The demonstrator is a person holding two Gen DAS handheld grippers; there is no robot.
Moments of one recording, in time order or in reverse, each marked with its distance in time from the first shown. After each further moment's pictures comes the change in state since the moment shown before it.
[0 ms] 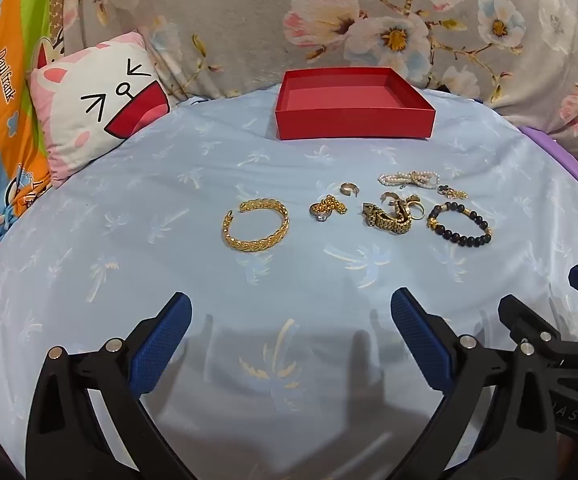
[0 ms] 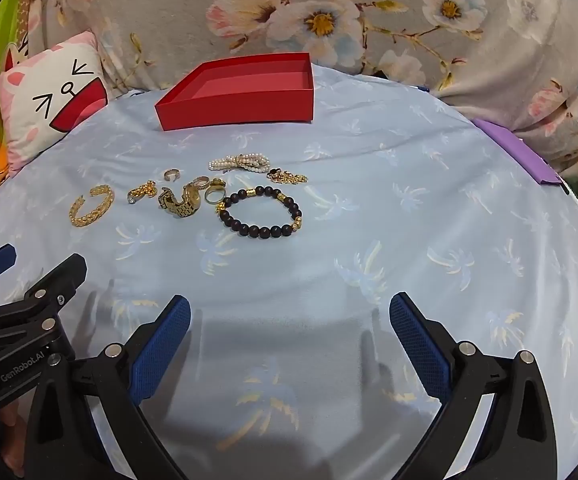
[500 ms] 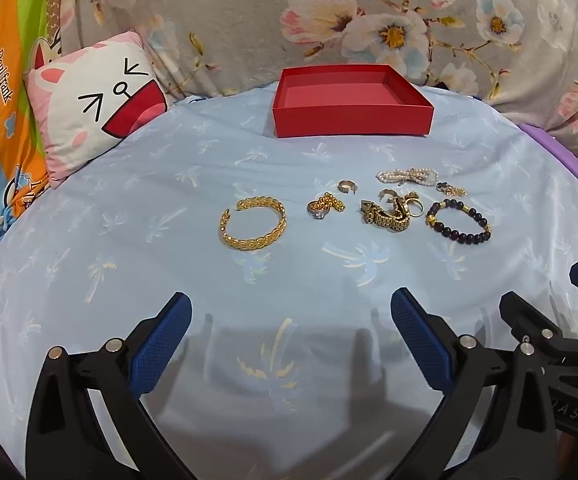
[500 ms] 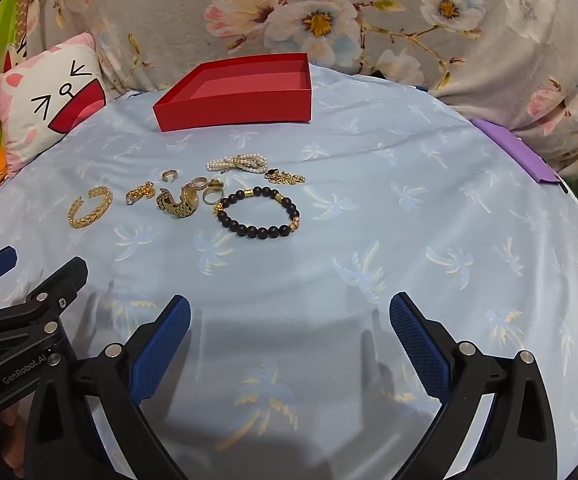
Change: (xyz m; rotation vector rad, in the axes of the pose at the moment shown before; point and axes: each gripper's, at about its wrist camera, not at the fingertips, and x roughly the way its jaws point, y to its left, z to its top) left arm -0.006 0.003 -0.003 0.000 0.005 -0.004; right arm 0.001 -0.001 0.000 0.001 0.001 0.002
